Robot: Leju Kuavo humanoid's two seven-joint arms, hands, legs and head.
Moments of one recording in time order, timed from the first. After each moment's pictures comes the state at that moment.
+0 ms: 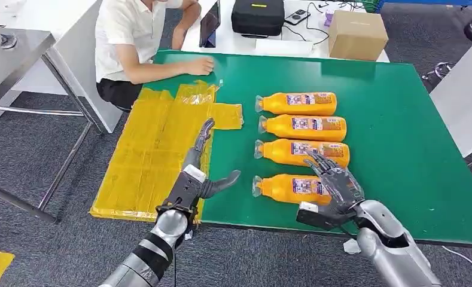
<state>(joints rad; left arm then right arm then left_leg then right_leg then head) -0.38 -0.28 -0.38 -0.92 -0.02 0.36 -0.56 -0.25 -0.40 0.42 -1.23 0.89 -0.16 -0.39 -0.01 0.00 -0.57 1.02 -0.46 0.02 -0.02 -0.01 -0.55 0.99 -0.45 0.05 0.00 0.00</state>
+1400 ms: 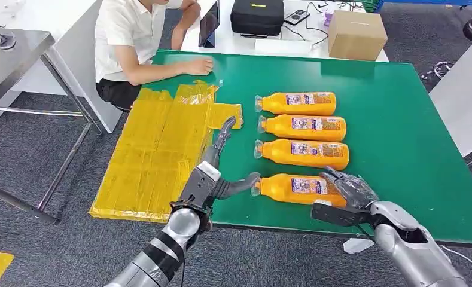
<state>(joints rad) -0.41 -0.33 -0.47 -0.93 0.05 0.31 -0.53 -0.32 -0.49 0.53 -1.11 0.72 0.03 -0.29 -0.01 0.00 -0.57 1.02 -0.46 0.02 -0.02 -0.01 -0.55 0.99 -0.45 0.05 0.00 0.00</state>
